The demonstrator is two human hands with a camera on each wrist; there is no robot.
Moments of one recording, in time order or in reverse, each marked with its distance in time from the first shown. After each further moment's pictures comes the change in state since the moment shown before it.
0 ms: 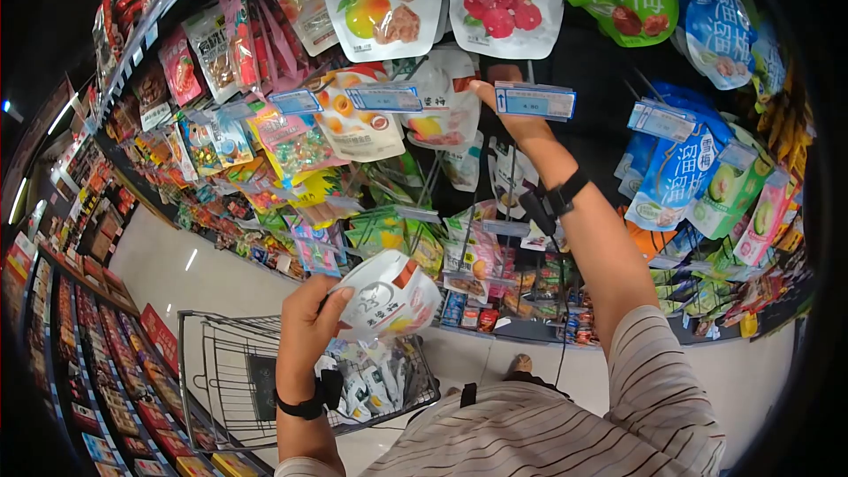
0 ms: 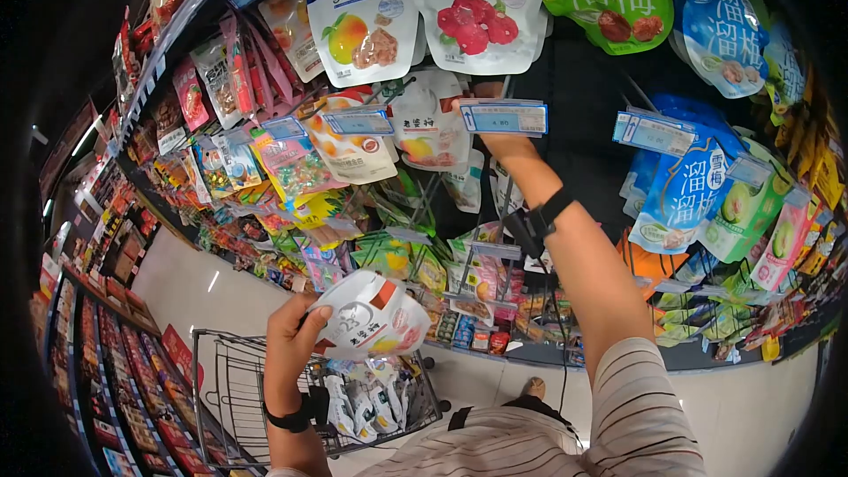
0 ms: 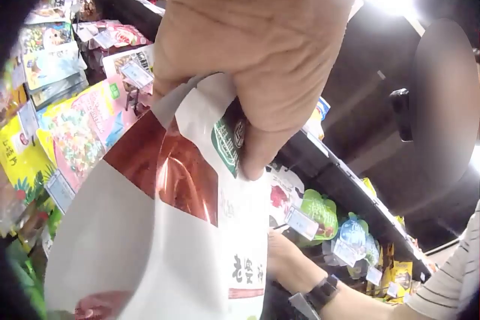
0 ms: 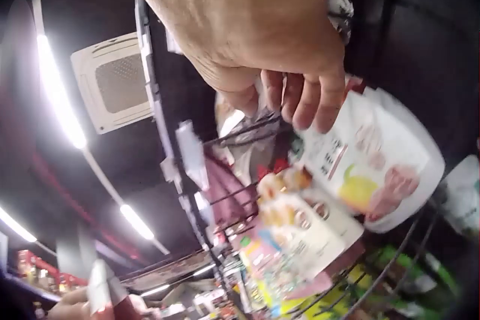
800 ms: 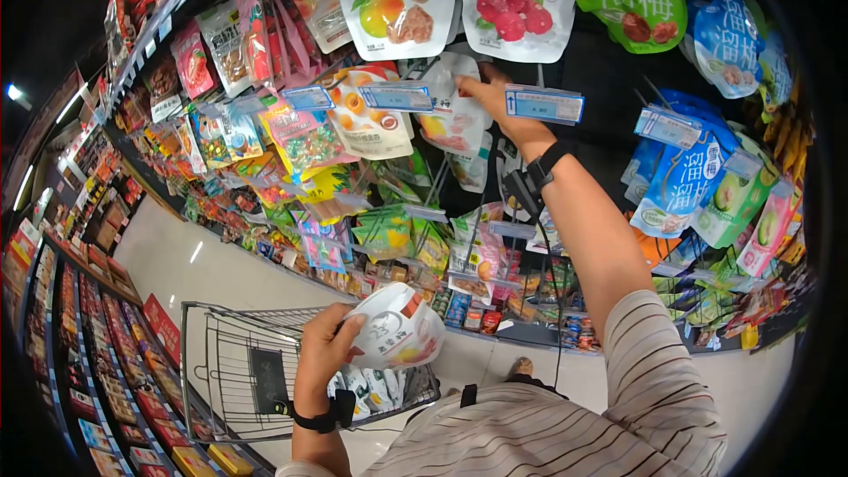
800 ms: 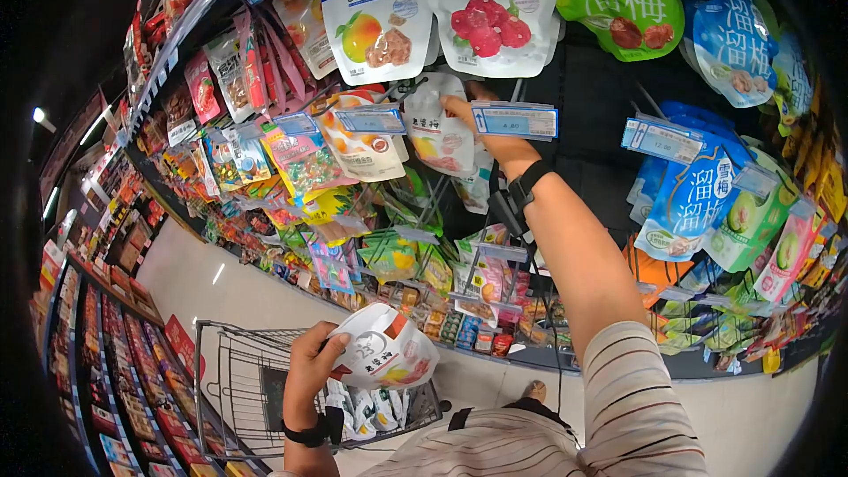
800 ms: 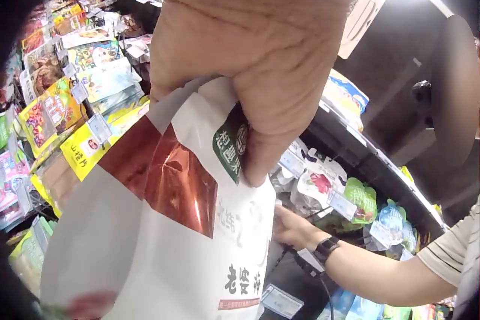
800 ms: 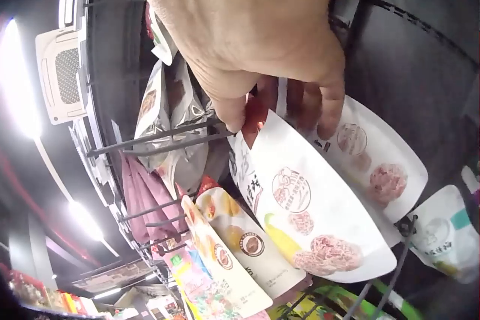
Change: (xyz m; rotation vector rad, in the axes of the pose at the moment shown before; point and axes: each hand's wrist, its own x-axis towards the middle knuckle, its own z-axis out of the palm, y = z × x) left_hand -0.040 -0.038 0.009 -0.019 -0.021 -0.153; right_hand 0.032 0.008 0.034 0.277 -0.223 0.267
